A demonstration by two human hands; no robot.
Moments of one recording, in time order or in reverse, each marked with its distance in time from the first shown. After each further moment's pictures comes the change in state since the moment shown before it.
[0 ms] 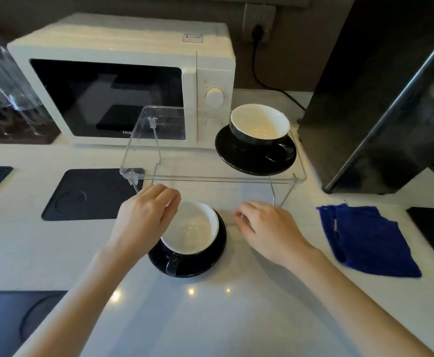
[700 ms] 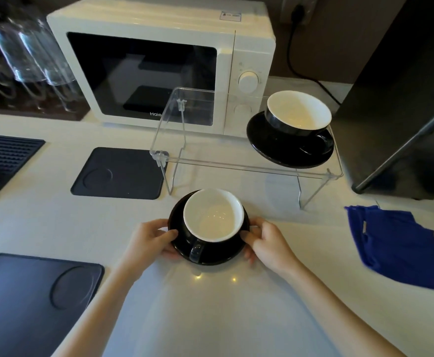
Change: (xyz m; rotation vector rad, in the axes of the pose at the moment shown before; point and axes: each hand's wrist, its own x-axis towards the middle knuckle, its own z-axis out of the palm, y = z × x) left_hand -0.069 -0.022 0.018 -0.954 -0.303 -1.012; right_hand -0.008 -0.010 0.074 0.959 -0.203 0.612
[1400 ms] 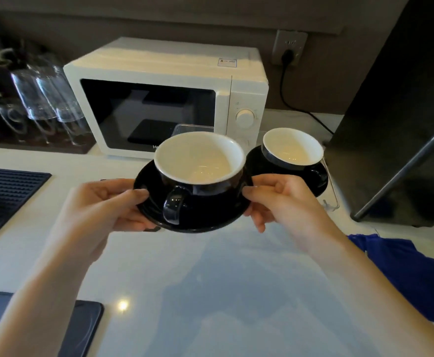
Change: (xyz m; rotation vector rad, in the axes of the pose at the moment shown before) left_hand -0.045 0.134 -0.048 -0.204 0.146 0.319; right_hand -0.032 -0.158 -0.032 0.115 -0.030 -0.285
